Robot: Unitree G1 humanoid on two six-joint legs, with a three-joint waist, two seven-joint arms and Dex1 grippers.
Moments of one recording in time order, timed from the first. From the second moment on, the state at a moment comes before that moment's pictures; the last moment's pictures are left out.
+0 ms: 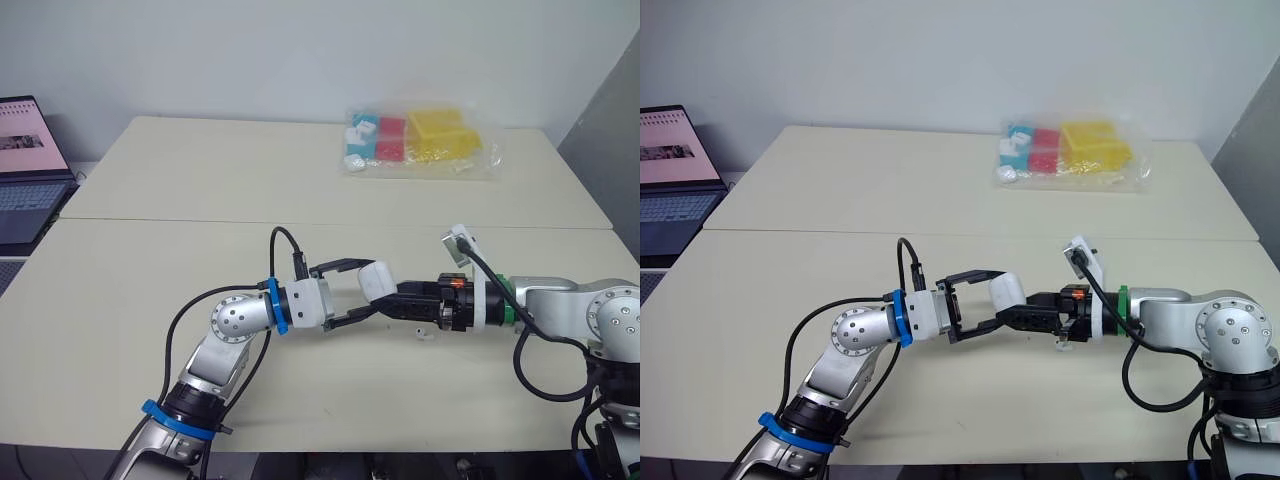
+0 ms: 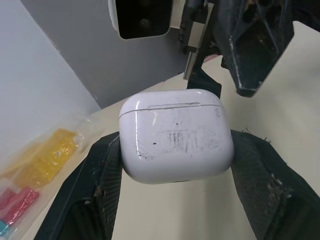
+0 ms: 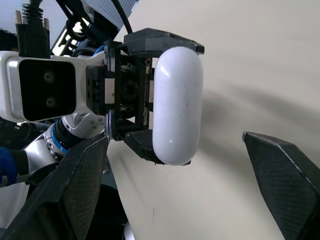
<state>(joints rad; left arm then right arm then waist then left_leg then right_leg) -0.33 0.40 -0.27 -0.05 -0.14 -0.37 -0.91 -0.47 -0.69 -0.06 -0.30 1.58 1.31 0.17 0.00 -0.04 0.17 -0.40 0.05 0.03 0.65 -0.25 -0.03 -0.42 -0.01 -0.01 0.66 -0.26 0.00</state>
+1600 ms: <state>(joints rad) -0.51 0.63 -0.27 -0.34 -0.52 0.82 -0.94 -0.84 -1.10 0.53 -0.46 0.59 0.88 0.95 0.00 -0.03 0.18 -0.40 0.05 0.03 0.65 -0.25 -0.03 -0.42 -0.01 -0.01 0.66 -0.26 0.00</state>
